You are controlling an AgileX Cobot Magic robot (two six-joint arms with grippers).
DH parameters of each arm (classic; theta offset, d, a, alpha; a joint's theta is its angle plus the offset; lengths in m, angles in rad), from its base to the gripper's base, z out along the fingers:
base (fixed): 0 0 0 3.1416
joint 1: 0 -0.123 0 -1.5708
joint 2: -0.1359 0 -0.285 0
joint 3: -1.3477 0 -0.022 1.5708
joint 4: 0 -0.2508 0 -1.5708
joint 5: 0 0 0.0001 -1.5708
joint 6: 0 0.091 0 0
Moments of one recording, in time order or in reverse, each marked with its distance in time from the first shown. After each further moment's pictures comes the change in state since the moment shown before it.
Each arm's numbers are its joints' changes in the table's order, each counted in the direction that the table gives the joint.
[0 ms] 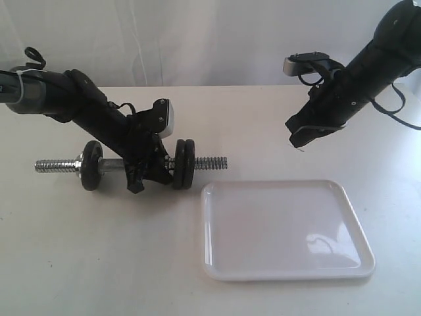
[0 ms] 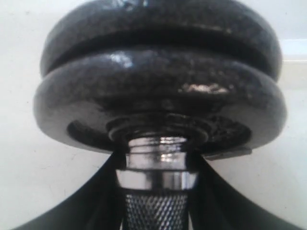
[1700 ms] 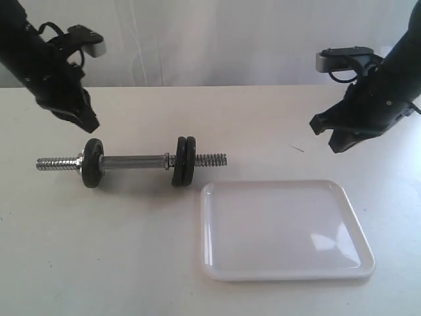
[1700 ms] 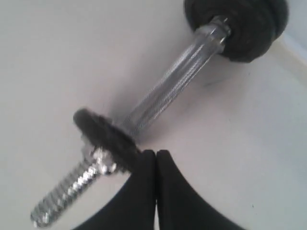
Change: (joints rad) left arm -0.118 0.364 0.008 -0.478 -0.255 -1.029; right arm 0.000 0.234 -0.182 0.254 0.017 0.394
